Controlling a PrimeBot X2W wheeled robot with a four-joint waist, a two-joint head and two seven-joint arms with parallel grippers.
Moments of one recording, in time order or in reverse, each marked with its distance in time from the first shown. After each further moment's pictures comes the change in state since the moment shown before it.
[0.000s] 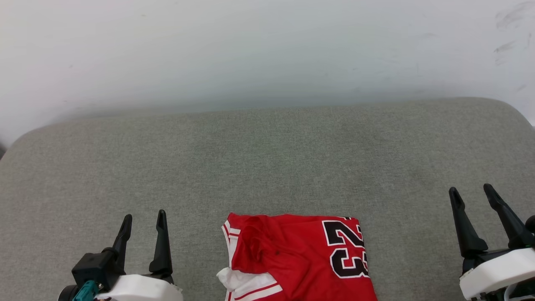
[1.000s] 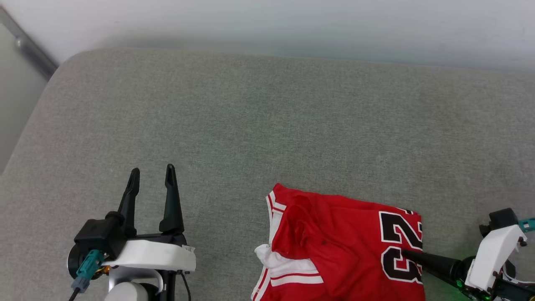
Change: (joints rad) left arm -0.125 -0.124 0.077 -0.004 0.103 -0.082 -0.006; right arm -0.180 0.134 -0.262 0.319 0.601 0.000 1.089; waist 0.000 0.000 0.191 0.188
